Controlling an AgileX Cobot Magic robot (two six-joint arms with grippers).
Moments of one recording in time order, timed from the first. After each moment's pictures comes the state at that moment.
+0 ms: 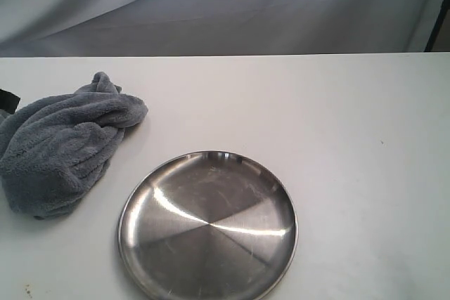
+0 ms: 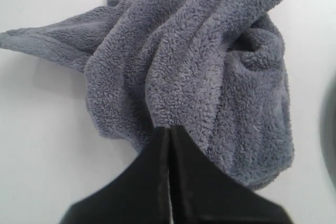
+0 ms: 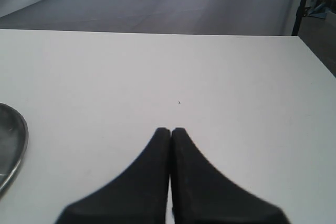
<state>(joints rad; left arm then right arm) 0.01 1.44 -1.03 -0.08 0.77 0.32 0.04 0.00 0.00 0.00 0.35 0.00</state>
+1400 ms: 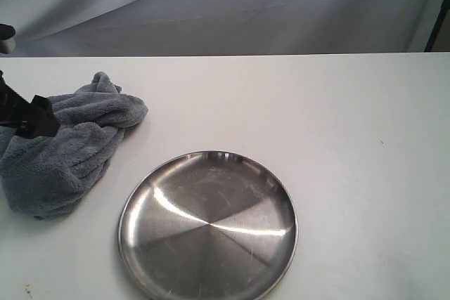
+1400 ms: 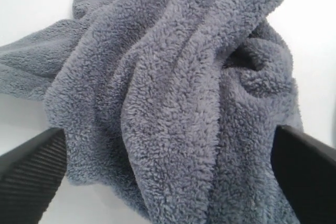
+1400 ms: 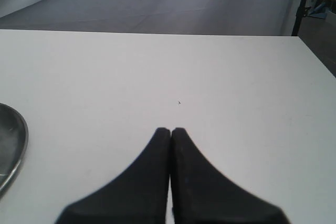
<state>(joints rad) 0.01 1.59 -1.01 -0.19 0.64 0.47 0.04 0.00 0.00 0.00 0.35 0.00</state>
